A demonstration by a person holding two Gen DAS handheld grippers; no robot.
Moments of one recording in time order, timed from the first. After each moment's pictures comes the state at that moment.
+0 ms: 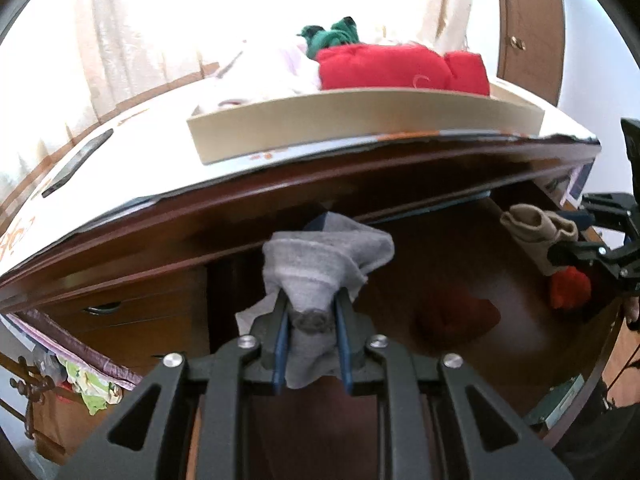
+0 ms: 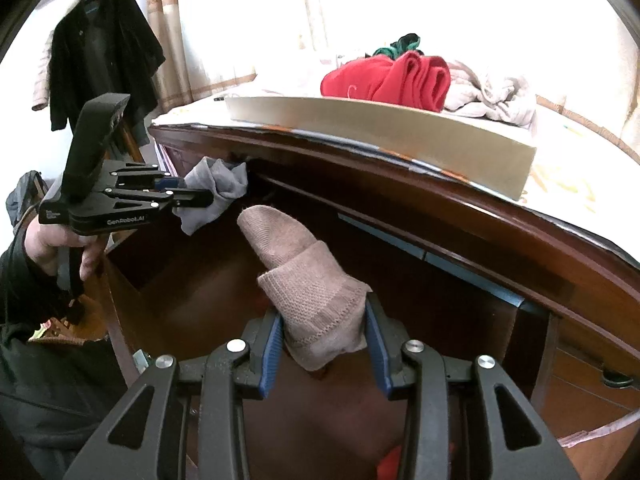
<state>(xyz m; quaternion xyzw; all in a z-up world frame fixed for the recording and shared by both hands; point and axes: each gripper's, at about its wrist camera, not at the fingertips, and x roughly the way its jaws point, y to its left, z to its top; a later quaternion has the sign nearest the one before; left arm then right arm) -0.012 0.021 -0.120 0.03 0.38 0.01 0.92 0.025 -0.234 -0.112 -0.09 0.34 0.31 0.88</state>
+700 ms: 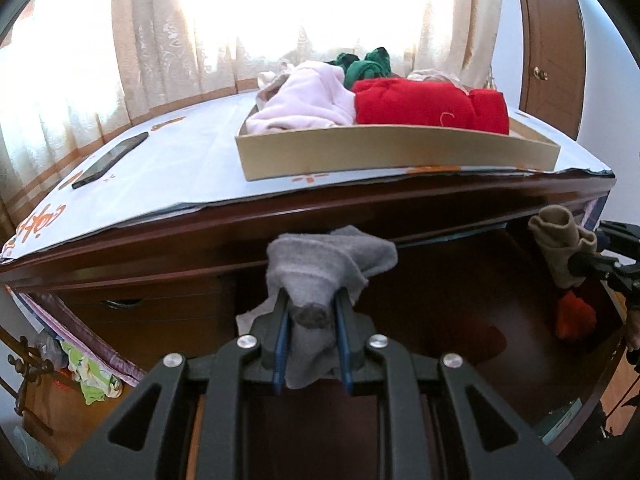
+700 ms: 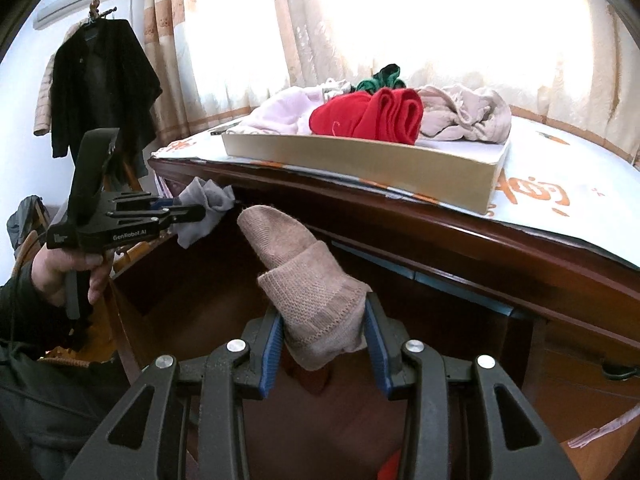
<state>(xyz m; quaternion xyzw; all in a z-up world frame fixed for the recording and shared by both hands) -0.024 0.020 -0.116 0.01 0.34 0.05 0.94 0.014 -0.262 -0.112 -0.06 0.29 0.30 0.90</state>
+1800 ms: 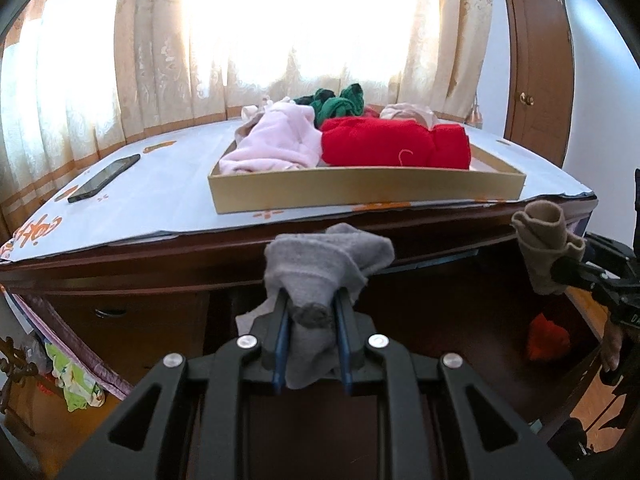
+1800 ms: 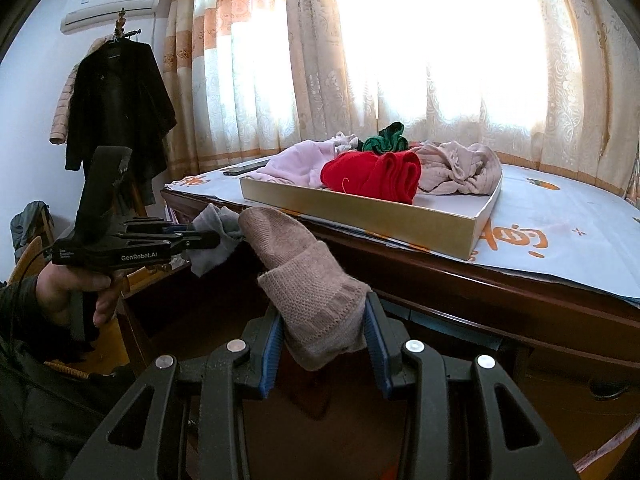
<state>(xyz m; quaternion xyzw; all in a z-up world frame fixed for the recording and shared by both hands) -0.036 -0.006 -0.097 -0.01 0.30 0.04 0.95 -0.005 -0.272 -0.099 -0.06 0.20 0.32 0.92</state>
